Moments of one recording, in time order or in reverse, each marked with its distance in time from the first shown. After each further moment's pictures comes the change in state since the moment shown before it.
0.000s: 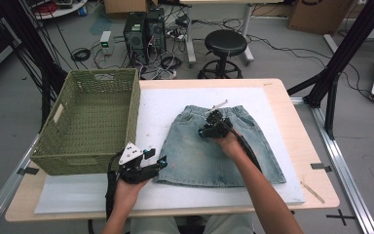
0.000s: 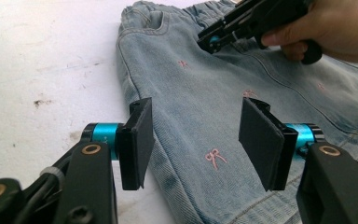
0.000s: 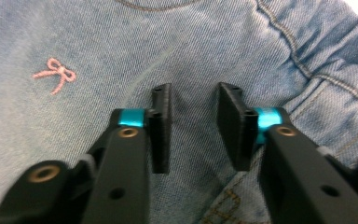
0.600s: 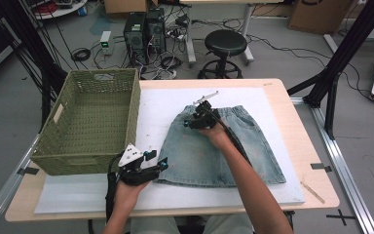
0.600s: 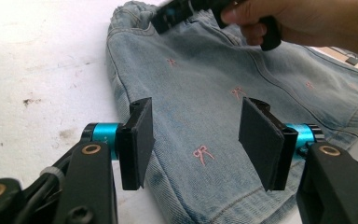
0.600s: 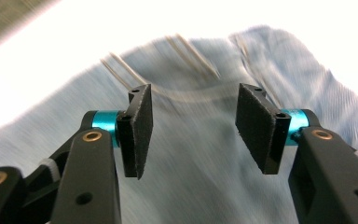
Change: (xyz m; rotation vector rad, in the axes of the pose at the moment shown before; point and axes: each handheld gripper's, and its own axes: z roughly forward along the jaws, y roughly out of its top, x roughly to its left) left arm -0.003 -0.003 -0.001 -0.005 -0.022 -0.008; right arm 0.013 0.041 0.015 -0.118 0.073 0.006
